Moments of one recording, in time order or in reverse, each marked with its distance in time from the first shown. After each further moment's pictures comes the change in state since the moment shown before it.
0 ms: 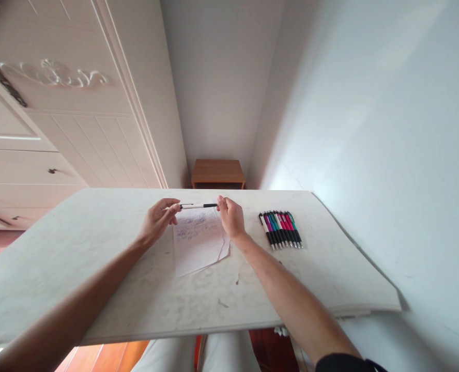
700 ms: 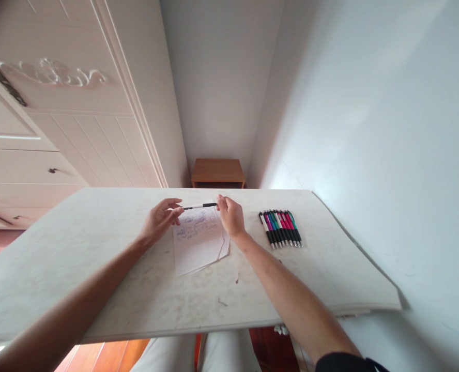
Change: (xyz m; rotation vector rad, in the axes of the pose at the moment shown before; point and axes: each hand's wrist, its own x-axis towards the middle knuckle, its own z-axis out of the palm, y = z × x) left_hand -0.002 -0.004 0.001 -0.001 -0.062 -0.008; right_hand 0.000 0.000 0.000 0.018 -0.006 0.018
